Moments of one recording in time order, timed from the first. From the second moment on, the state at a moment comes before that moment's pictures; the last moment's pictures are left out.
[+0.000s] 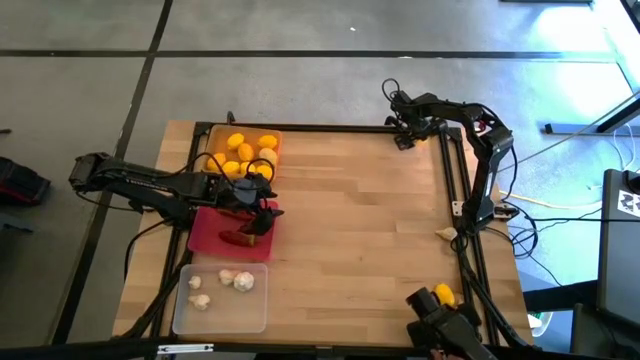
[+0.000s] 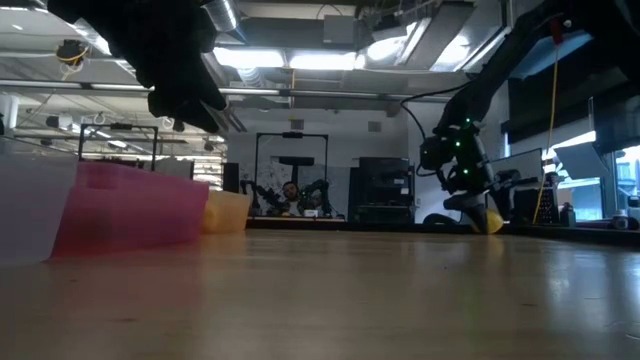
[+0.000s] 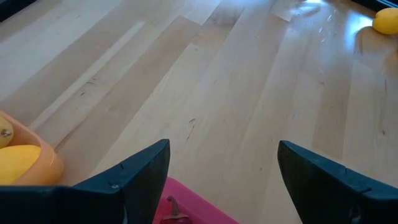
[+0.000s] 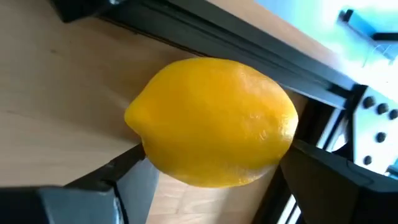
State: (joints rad) left arm -0.05 1.07 0.67 -0.35 -0.25 -0.49; right arm -1.03 1.96 1.28 -0.91 0.38 0.19
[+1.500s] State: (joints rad) left arm -0.05 1.06 0.67 -0.35 -0.25 -0.50; right arm -0.94 1.96 1.33 -0.87 0.44 -0.19
